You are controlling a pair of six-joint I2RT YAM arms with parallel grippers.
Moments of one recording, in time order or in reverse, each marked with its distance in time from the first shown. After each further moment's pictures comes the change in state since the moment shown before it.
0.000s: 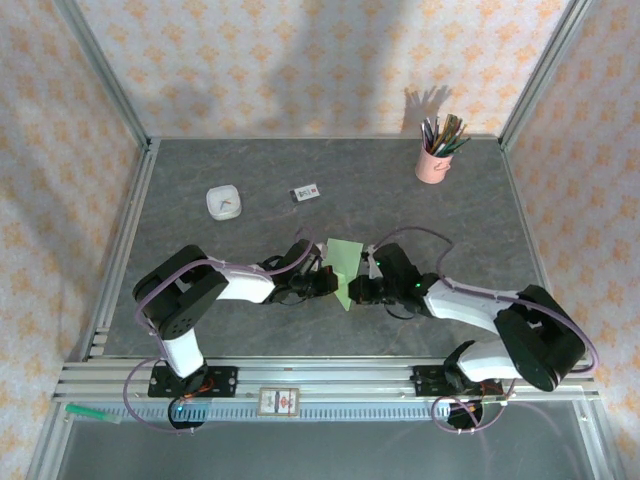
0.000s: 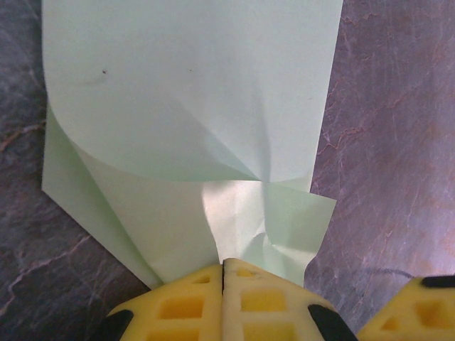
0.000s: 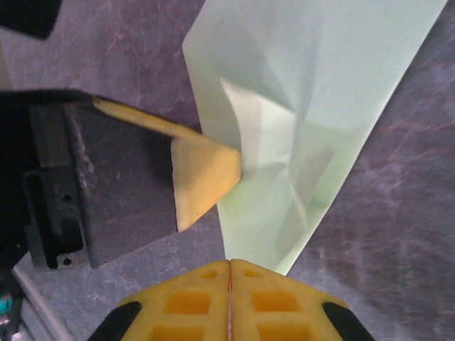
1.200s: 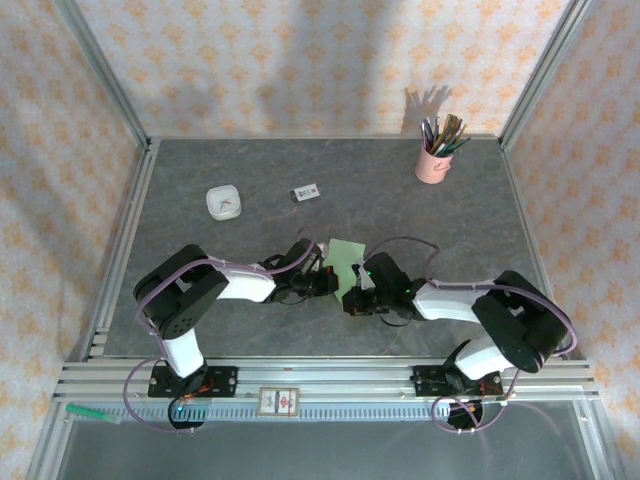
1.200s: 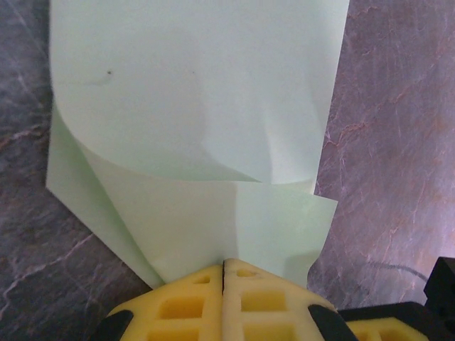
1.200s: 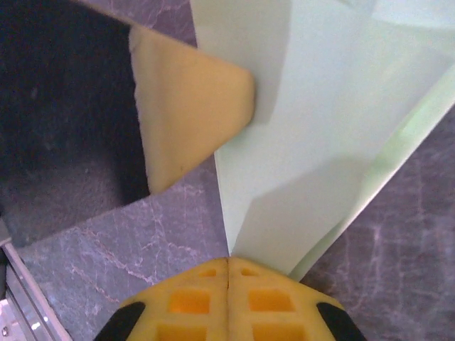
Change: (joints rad) left arm 0.000 0.005 0.013 -0.023 0.000 0.033; right arm 0.063 0.114 -0.027 0.075 -0.043 0.005
